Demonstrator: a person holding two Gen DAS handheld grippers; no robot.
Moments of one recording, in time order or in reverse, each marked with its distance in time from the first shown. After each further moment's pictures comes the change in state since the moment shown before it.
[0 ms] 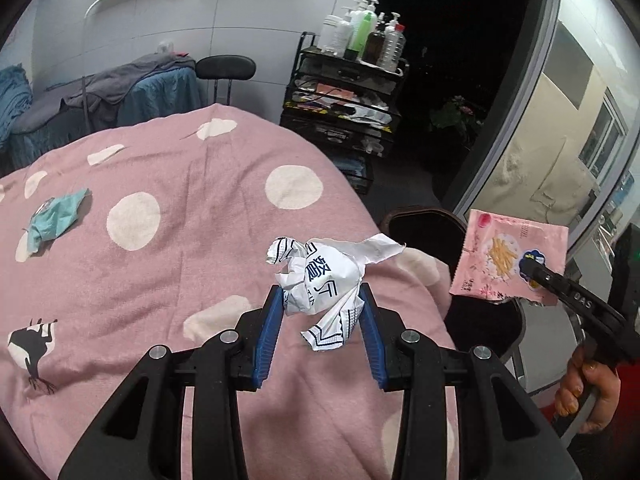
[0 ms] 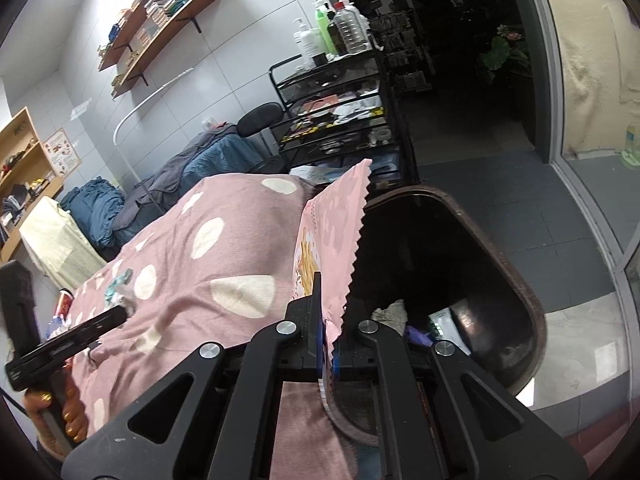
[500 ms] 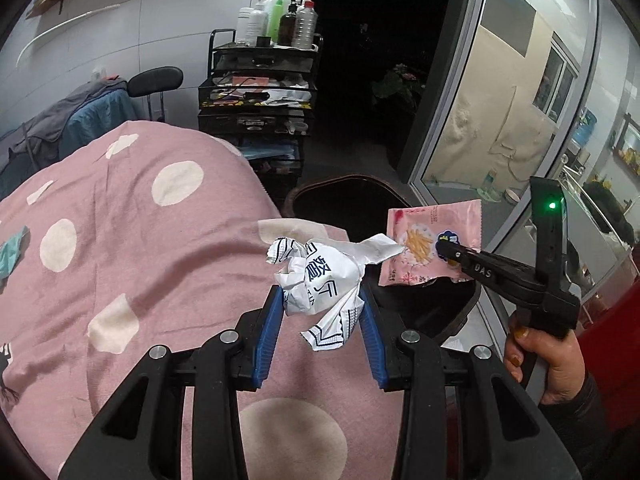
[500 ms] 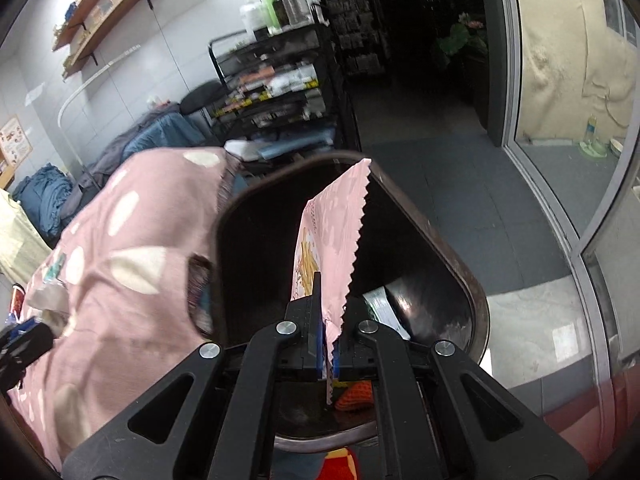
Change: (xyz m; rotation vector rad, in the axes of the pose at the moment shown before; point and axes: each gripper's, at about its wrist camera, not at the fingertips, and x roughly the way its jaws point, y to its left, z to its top) left arm 0.020 -0.082 -0.018 0.177 0.048 -0.102; right arm 0.029 -0.055 -0.015 0.012 0.094 -0.191
